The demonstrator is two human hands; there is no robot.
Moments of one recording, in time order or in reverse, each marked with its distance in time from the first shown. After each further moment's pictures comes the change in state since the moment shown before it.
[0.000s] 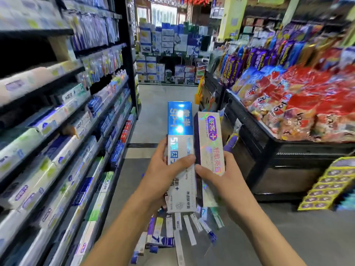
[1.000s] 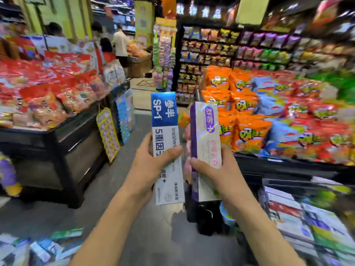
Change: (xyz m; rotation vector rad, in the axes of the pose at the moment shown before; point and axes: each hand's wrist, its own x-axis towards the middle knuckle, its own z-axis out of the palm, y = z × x) left_hand -0.233 0.017 0.180 -0.156 -1.280 -0.269; right_hand -0.411 -0.077 -0.014 -0.081 1.424 -0.082
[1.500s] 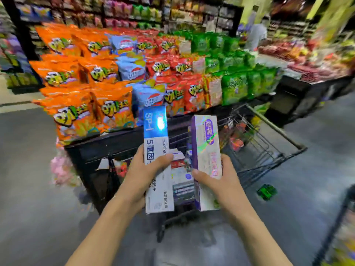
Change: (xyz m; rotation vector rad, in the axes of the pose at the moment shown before) left_hand -0.020 -0.180 0.368 -0.058 -0.535 -0.407; right_hand -0.103 0.041 -0.384 -0.175 0.632 0.144
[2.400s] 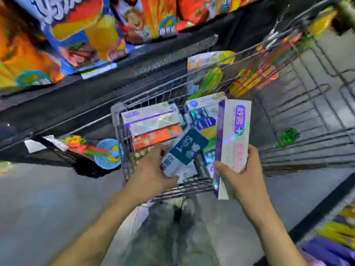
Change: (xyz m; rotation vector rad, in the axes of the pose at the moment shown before) left_hand 0.325 -0.268 0.007 0.956 -0.254 -0.169; right_hand 0.305 0.236 -0.081 -0.177 0.098 0.418
